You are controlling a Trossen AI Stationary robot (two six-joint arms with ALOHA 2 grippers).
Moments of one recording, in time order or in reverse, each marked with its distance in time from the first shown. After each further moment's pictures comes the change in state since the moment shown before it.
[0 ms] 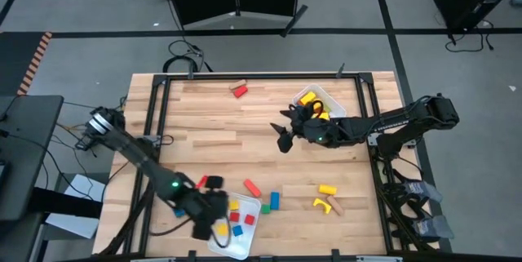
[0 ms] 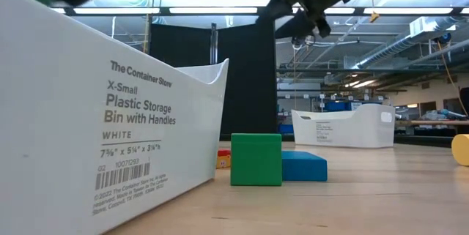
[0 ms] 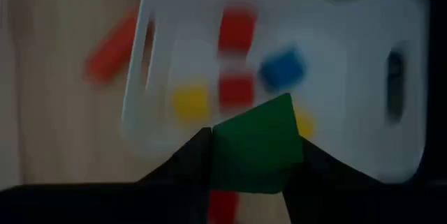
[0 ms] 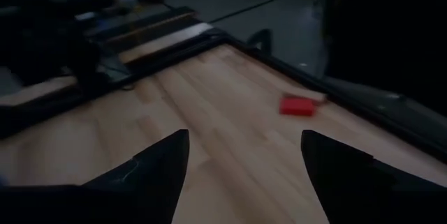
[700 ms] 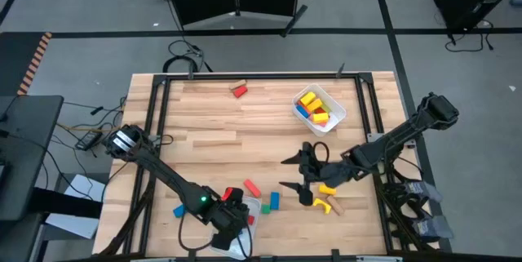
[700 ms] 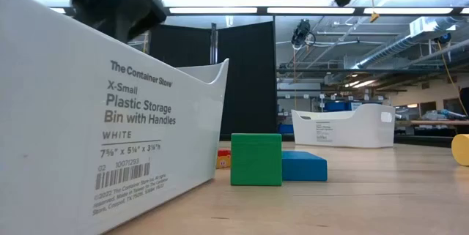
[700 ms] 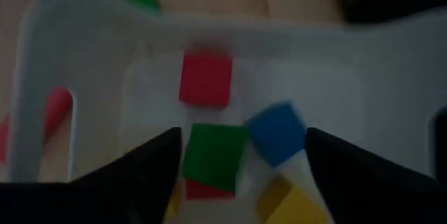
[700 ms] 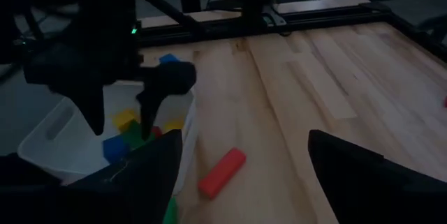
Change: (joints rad) left arm 0.064 0.293 0.151 0.117 0.071 0.103; right arm 0.379 0.000 0.000 -0.039 -0.114 -0.058
